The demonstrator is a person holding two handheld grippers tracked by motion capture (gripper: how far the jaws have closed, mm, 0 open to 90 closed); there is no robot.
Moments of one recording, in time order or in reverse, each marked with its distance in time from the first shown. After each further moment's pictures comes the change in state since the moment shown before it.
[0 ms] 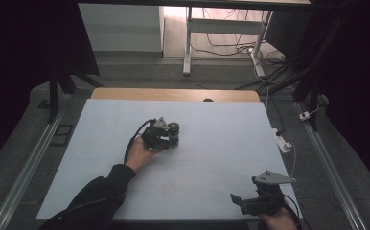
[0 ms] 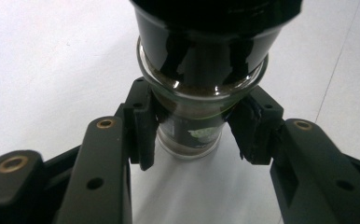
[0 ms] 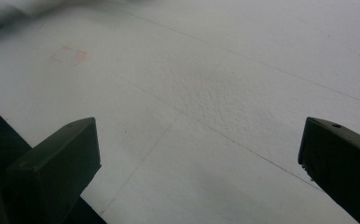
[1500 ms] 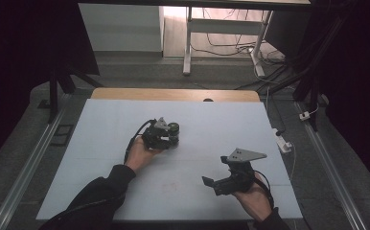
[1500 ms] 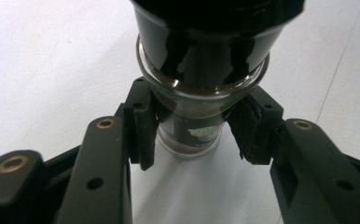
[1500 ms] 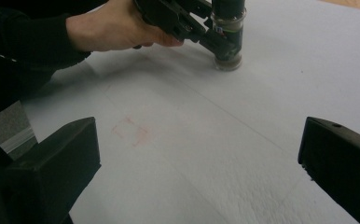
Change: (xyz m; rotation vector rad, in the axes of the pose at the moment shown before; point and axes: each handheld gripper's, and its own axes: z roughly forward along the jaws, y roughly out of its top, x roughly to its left) left arm -0.002 0.000 0.000 0.009 0.012 -0.006; right arm 0.032 0.073 0.046 -0.099 0.197 -0.097
